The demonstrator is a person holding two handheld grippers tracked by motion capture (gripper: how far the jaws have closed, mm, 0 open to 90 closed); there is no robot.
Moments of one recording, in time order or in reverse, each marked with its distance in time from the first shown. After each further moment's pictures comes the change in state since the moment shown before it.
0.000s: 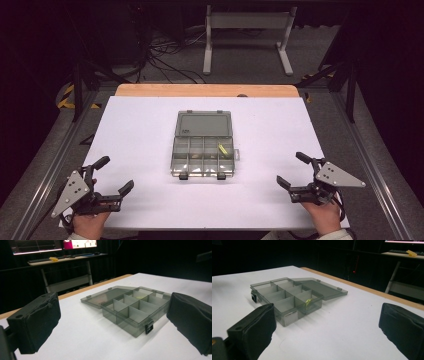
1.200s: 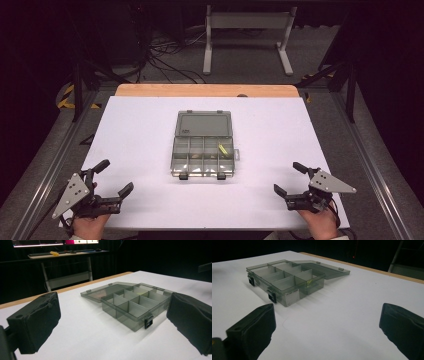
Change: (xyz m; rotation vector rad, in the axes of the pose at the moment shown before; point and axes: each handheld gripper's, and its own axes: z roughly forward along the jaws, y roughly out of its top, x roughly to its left) left arm -0.001 -0.011 -0.002 0.012 0.013 -0.042; right arm 0.010 -0.027 0.002 0.091 -0.019 0.050
